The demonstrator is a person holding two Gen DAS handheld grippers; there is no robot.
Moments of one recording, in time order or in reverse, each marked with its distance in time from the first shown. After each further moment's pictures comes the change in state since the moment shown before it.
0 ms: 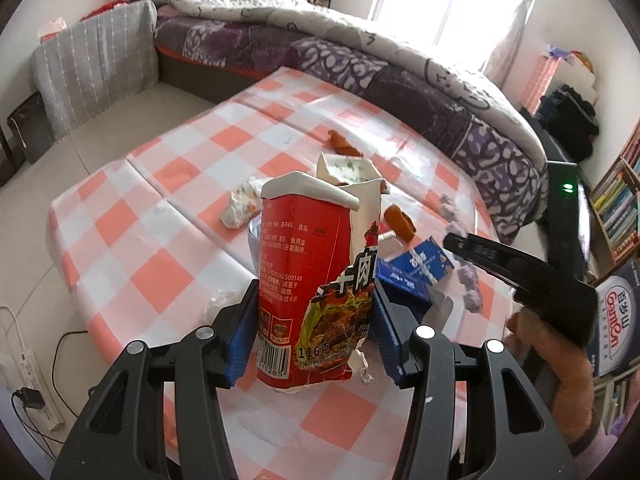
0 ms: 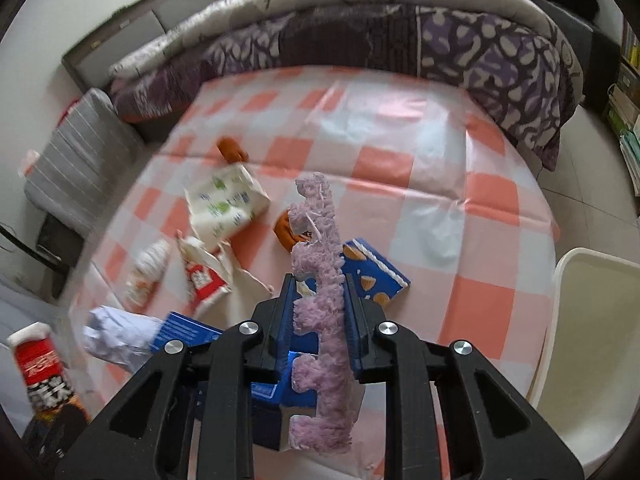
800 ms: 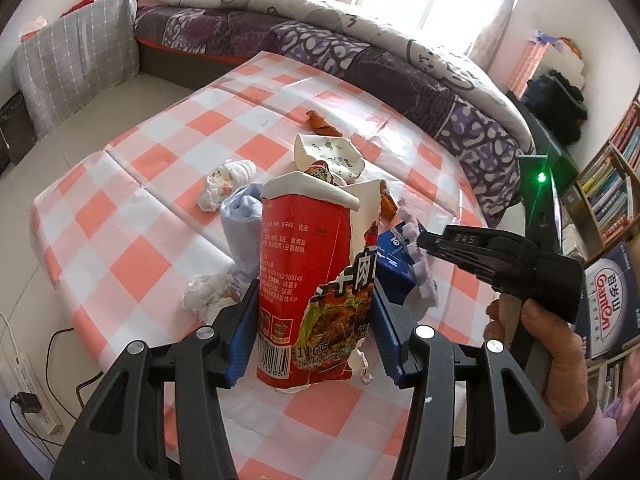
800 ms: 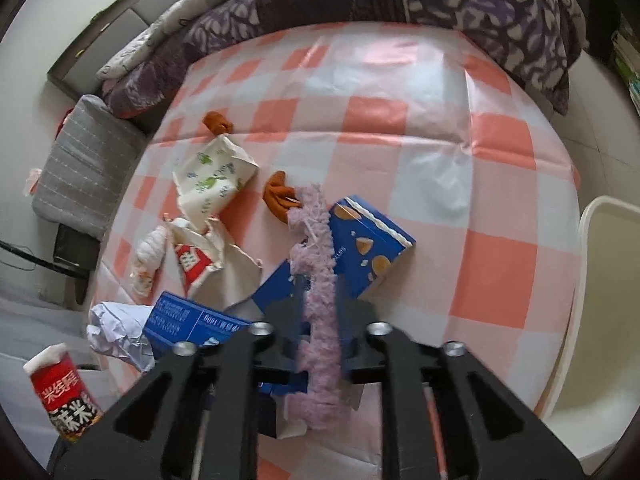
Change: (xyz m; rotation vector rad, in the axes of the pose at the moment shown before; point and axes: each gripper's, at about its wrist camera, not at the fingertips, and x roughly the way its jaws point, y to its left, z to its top) left arm 0.007 -0.004 -0.008 0.024 0.081 -0.068; right arm 0.031 -0.023 -0.005 0.115 0.163 0.054
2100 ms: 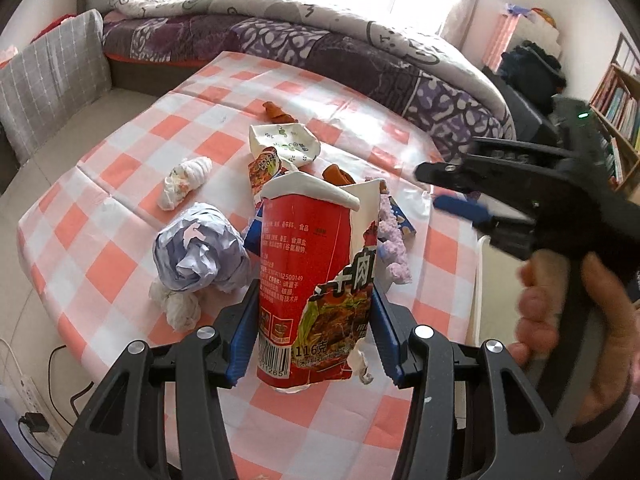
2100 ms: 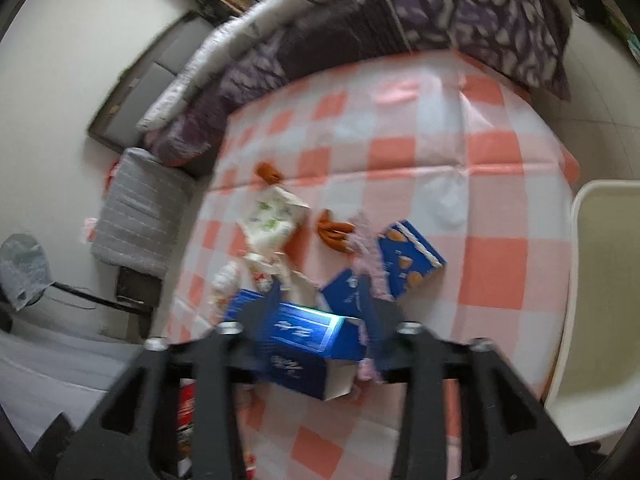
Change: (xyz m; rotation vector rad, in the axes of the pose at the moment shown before) left arm -0.172 0.001 0.008 0.098 0.023 -0.074; right arm -0.053 -0.020 0.003 0.125 -0.081 0.201
